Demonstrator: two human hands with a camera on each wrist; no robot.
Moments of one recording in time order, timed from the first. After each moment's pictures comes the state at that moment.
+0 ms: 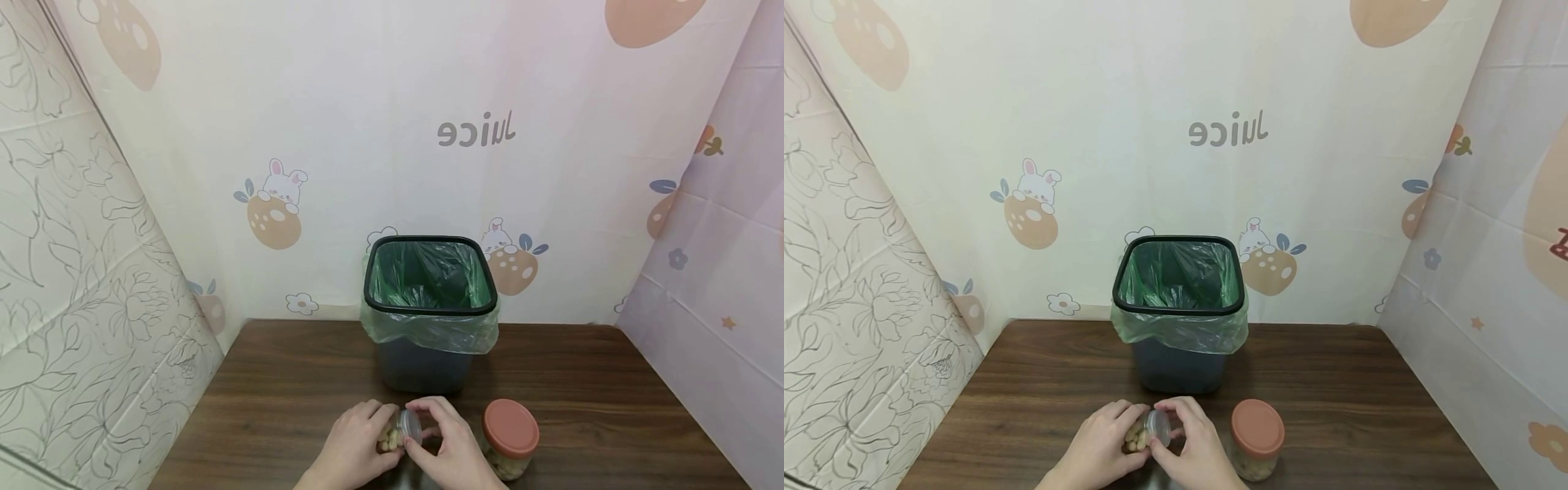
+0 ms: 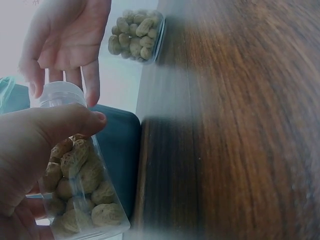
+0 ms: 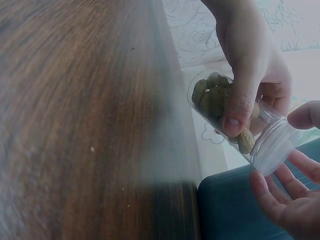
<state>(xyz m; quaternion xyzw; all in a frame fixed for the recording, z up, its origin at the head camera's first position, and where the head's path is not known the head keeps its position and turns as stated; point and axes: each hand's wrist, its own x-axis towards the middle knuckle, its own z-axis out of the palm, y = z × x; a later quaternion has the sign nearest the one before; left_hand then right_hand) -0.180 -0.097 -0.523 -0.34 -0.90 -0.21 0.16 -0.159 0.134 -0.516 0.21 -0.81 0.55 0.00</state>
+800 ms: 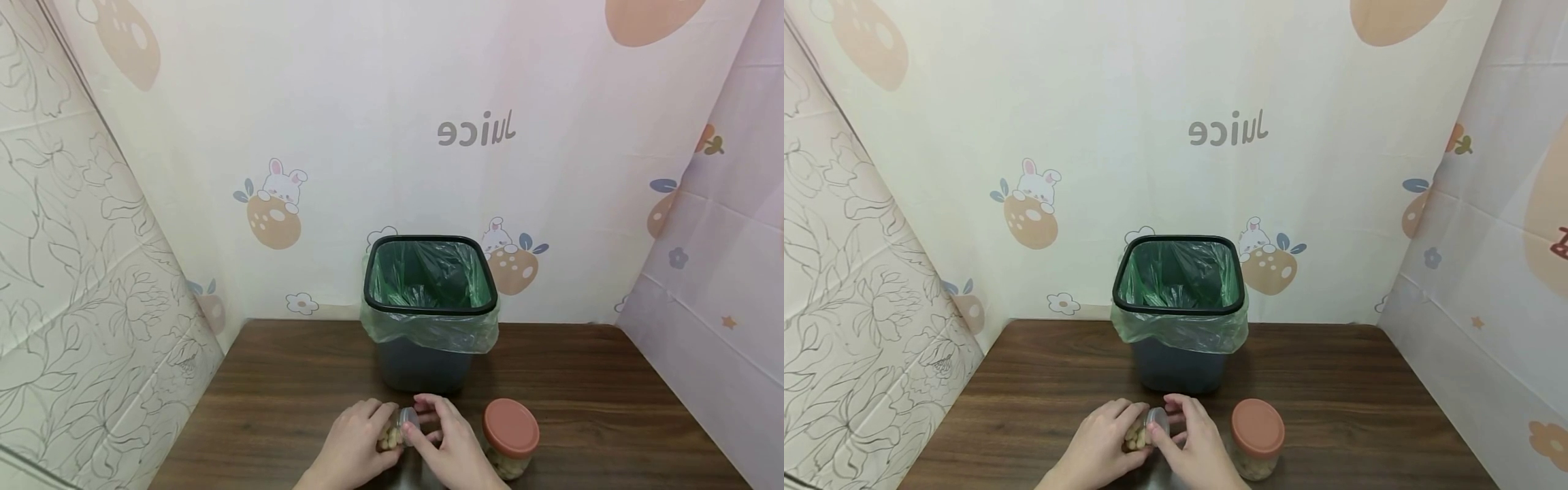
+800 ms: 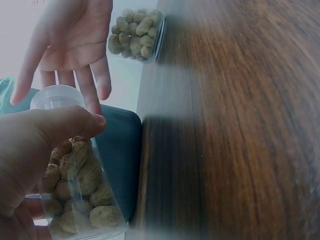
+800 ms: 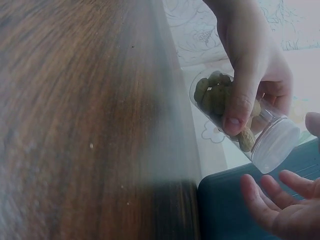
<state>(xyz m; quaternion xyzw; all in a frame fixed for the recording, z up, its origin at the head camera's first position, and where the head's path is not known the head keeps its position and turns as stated) -0.180 -0.097 -0.527 -0.35 -0.89 -0.19 0.21 -0.161 0.130 -0.513 0.14 -0.84 0.53 -0.03</state>
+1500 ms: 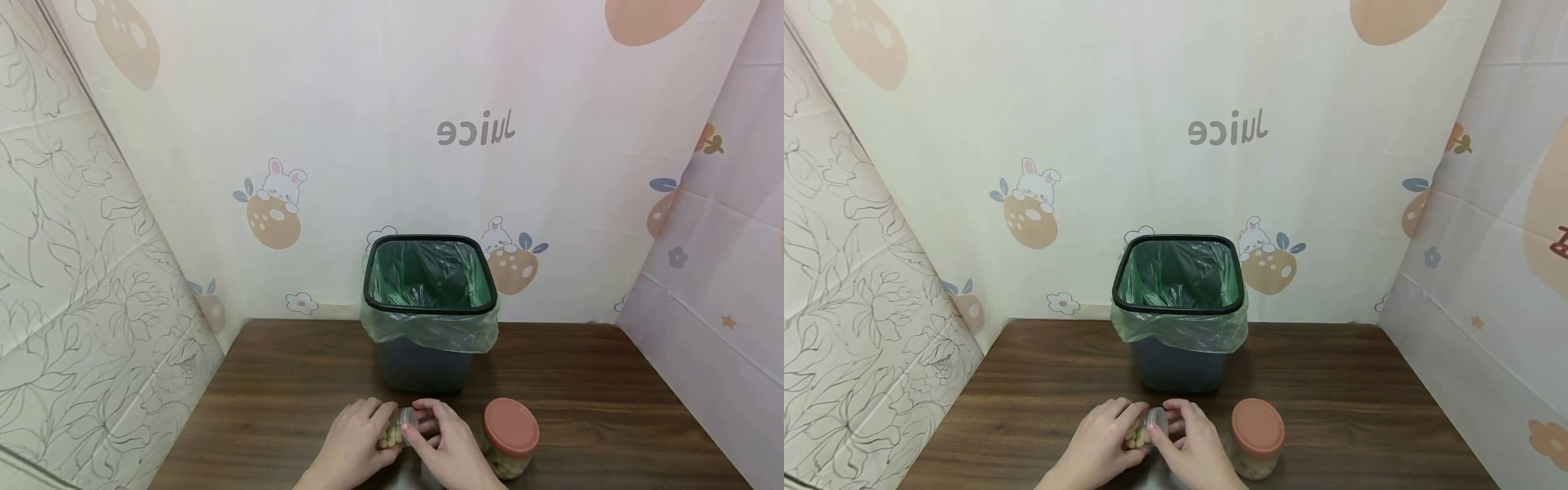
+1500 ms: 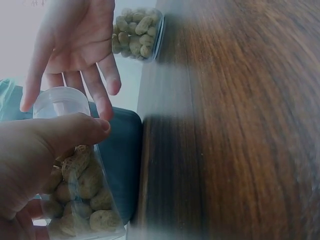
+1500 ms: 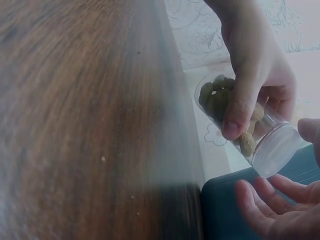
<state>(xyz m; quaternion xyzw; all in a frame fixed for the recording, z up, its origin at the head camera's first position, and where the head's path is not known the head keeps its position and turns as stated) -0.178 -0.096 -0.525 -0.34 -0.90 -0.16 0.23 -0.161 0.129 -0.515 0.12 -0.85 0.52 -0.05</state>
